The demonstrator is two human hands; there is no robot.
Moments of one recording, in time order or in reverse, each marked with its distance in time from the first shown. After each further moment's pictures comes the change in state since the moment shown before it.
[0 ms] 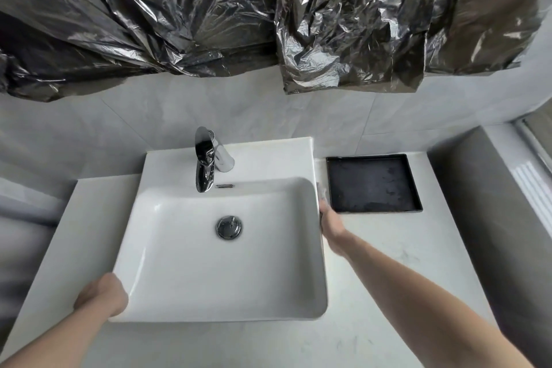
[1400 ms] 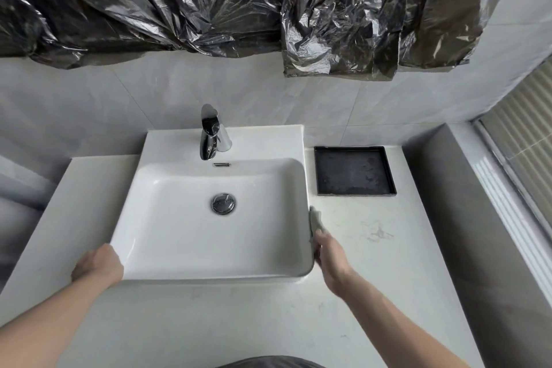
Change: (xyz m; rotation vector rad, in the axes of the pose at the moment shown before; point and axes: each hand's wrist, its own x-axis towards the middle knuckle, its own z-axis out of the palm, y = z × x) left_hand -0.026 -0.015 0.011 -0.147 0.140 0.063; right_hand -0.163 0.040 0.025 0.103 0.109 0.019
